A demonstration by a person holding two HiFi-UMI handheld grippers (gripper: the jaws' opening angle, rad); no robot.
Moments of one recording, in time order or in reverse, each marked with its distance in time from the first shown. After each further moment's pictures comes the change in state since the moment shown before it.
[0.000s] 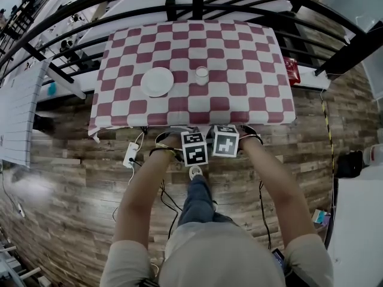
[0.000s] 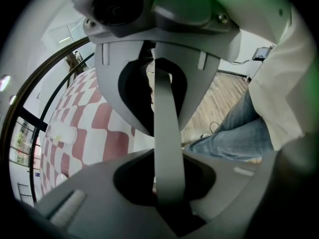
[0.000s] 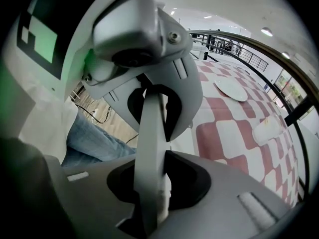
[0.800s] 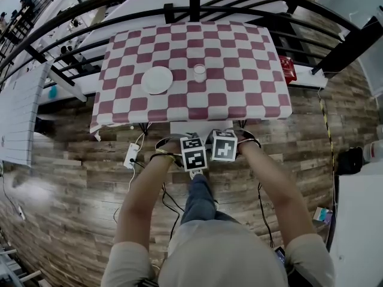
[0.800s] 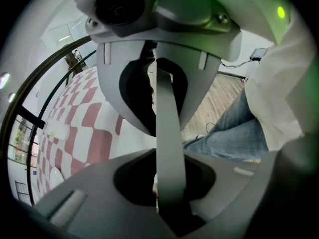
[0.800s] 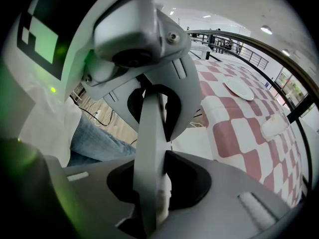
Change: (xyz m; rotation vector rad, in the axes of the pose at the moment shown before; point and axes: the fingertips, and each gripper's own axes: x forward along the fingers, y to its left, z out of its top) left arm -0.006 -0.046 0.004 -0.012 -0.001 -0.014; right arm 0.003 0.046 -0.001 0.005 0.001 0.016
